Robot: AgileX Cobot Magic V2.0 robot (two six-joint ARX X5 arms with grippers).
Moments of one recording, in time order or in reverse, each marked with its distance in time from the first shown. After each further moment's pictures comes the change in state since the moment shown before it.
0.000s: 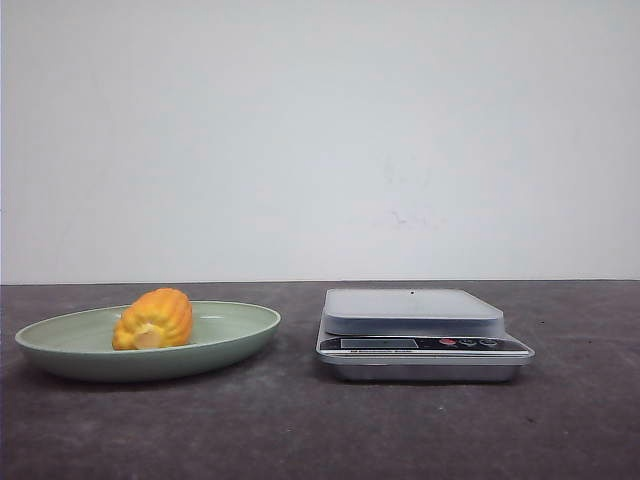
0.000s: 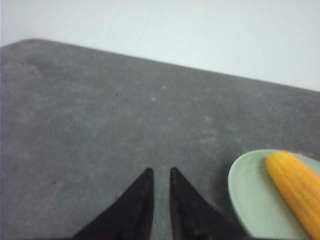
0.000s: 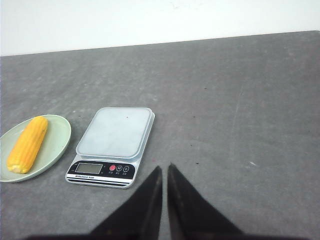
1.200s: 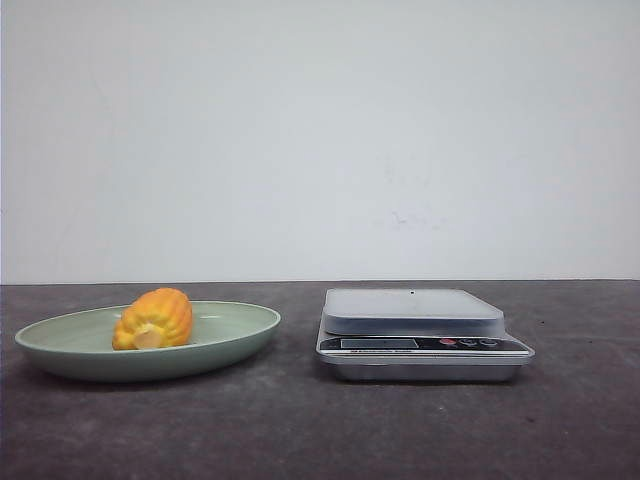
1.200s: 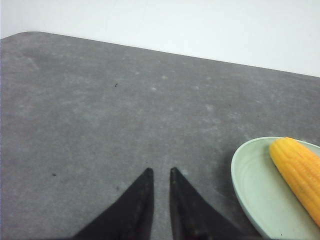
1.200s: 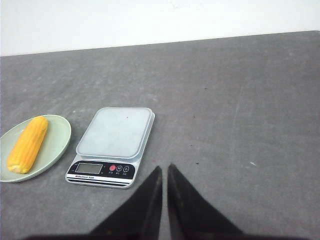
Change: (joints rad) left arm 0.000 0.000 0.000 -0.008 0.008 0.025; right arm 0.000 0.000 0.000 0.003 0.003 -0.012
